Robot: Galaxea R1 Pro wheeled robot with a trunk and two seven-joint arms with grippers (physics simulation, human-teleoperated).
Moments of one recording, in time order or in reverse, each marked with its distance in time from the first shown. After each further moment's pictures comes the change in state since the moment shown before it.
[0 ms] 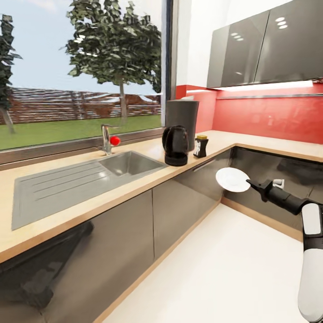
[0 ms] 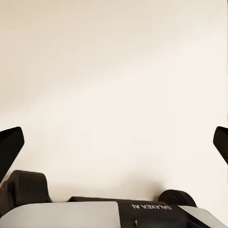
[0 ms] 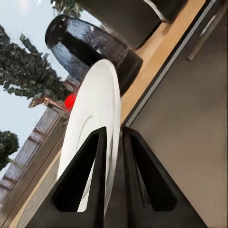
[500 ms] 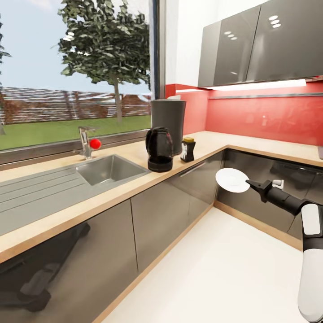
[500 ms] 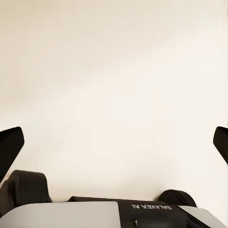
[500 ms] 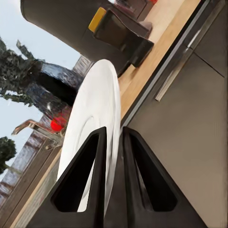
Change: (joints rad) left arm 0.000 0.000 0.000 0.000 0.000 0.000 0.000; right arm 0.000 0.000 0.000 0.010 -0.001 0.000 0.000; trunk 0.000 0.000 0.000
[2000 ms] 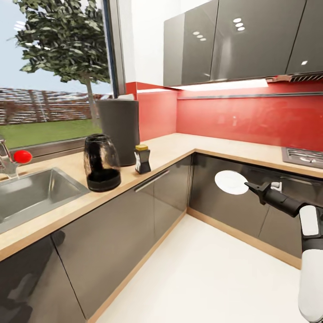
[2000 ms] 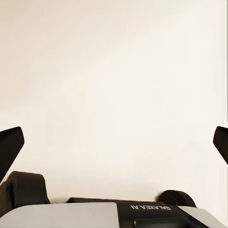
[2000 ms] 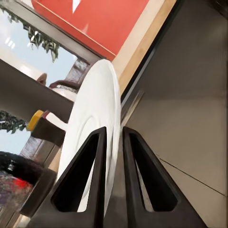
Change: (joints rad) left arm 0.000 -0.004 -0.002 0.000 0.000 -0.002 0.001; right arm 0.000 -0.002 0.000 0.035 0.003 0.000 -0.001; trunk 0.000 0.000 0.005
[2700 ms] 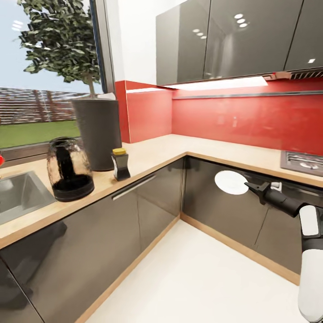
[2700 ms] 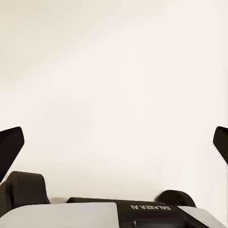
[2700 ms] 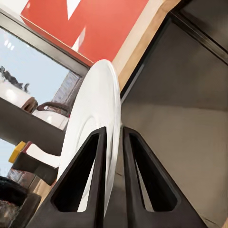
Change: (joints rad) left arm 0.000 -0.001 0.000 0.000 0.000 0.000 0.000; right arm 0.000 0.000 0.000 0.000 0.001 0.000 0.000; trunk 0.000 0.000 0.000
